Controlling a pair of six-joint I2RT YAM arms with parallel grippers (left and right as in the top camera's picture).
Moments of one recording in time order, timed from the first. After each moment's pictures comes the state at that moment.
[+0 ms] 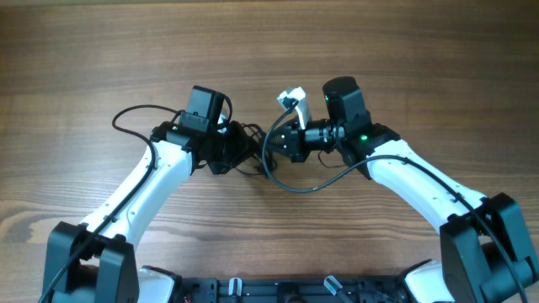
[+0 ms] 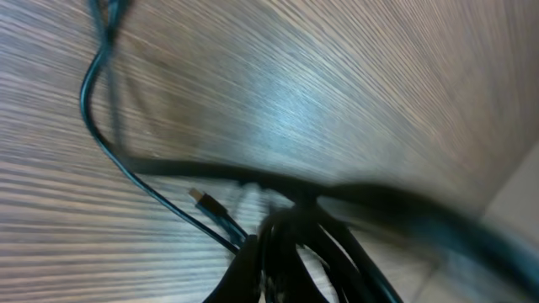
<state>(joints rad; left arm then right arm) -0.33 1.53 0.97 -0.62 0.43 -0.92 0.46 1.61 0.92 -0.04 -0.89 0.21</state>
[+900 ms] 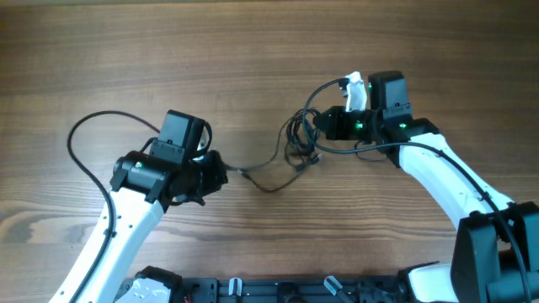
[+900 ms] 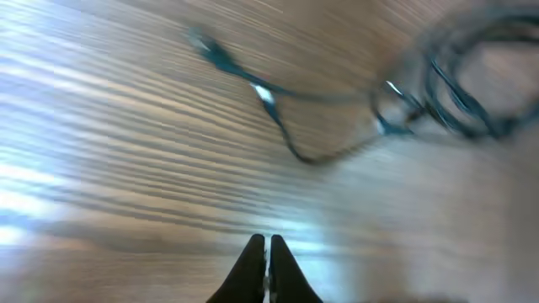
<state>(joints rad) -0.33 1.18 0.97 -1.03 0.20 -0.70 0.23 1.58 0.92 -0.24 -0.60 0.33</state>
